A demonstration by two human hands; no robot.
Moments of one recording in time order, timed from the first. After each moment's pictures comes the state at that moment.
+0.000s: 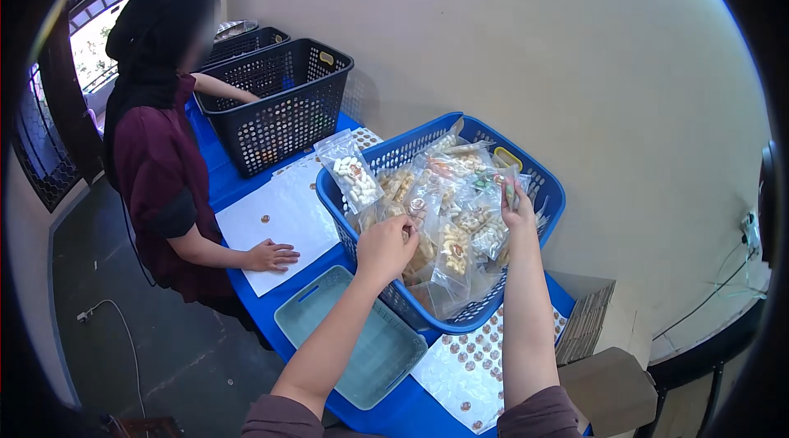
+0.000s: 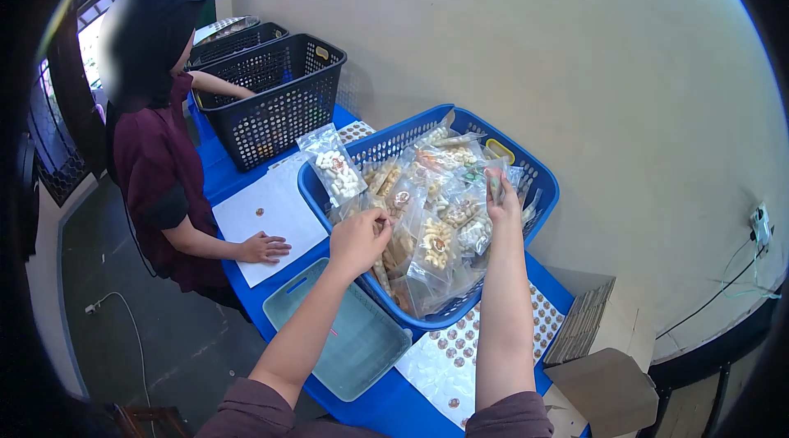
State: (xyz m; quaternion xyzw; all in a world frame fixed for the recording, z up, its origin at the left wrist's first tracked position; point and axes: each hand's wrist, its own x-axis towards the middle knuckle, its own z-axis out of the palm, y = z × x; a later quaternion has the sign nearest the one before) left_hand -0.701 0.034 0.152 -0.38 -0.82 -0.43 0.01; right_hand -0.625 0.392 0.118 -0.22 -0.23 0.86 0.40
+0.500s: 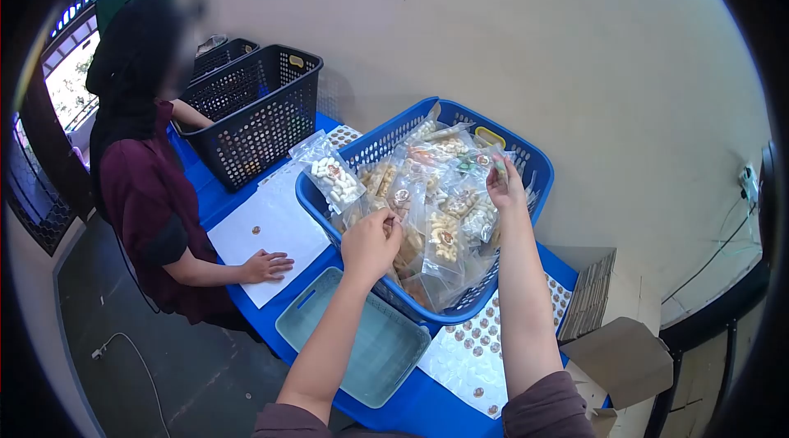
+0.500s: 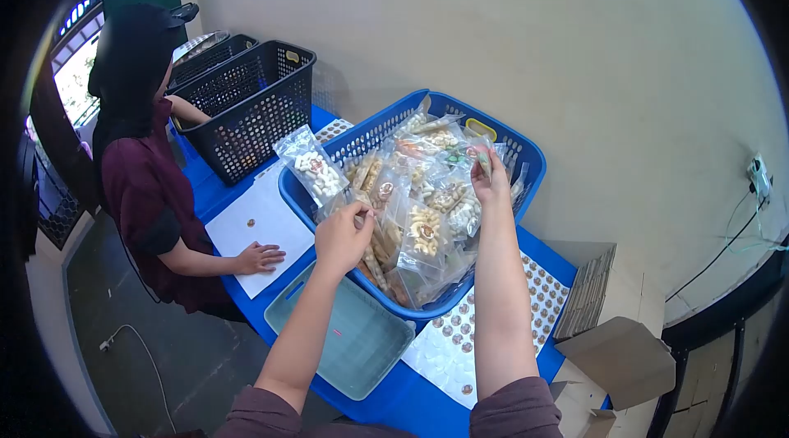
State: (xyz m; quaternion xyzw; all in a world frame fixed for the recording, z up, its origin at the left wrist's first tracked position) left_hand -0.698 0.033 0.160 -0.36 -0.82 -0.44 0.00; right_hand -0.617 0.394 0.114 -0.26 -0.26 0.84 0.40
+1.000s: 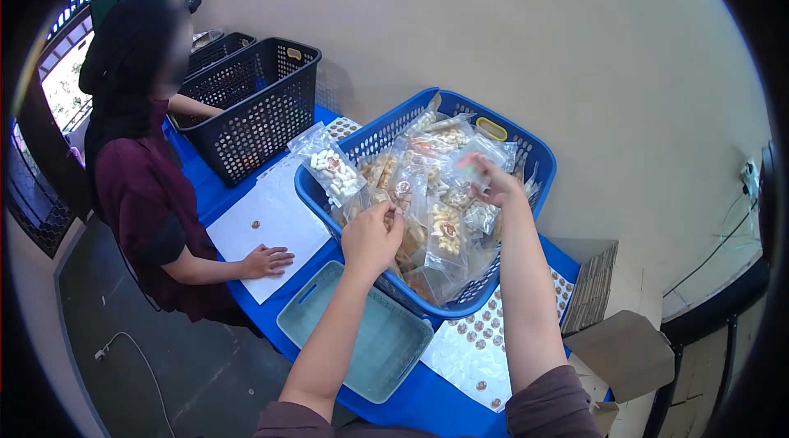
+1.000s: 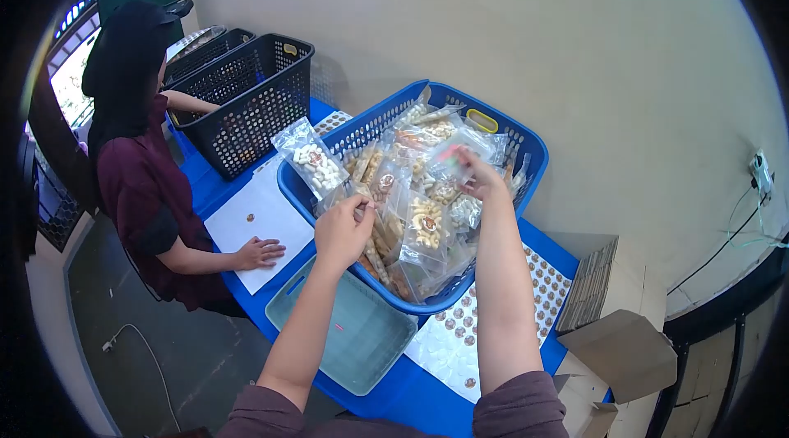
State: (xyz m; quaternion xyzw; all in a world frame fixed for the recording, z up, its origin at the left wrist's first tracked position) left_hand -0.697 0.033 0.161 -0.36 -0.82 -0.45 0.00; right_hand -0.618 0.350 0.139 -0.40 -0.48 0.76 0.18
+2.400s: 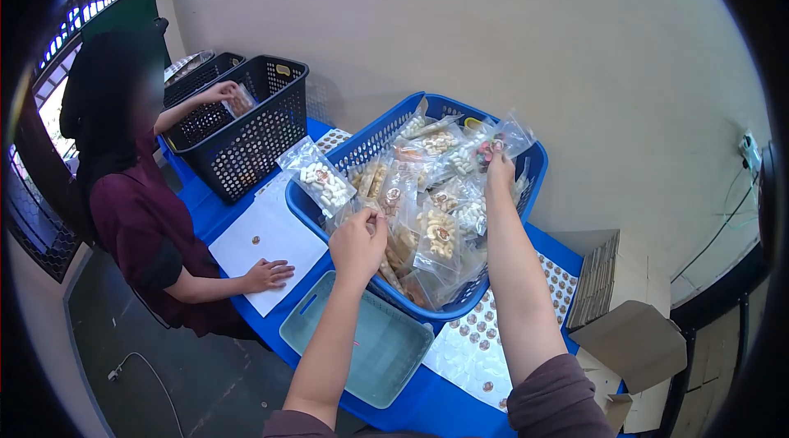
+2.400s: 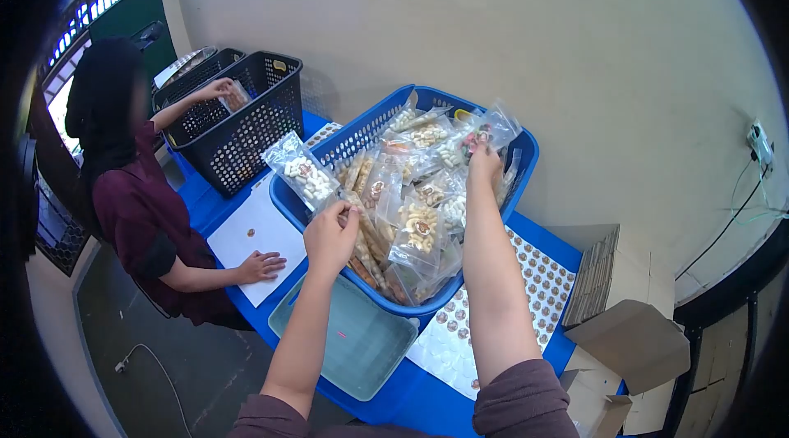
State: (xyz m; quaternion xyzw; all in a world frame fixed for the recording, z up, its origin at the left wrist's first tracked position) left_hand -0.698 0.037 0.158 -0.32 -0.84 -0.44 0.03; right_hand -0.636 0.369 0.124 -0.38 -0.49 0.57 0.54
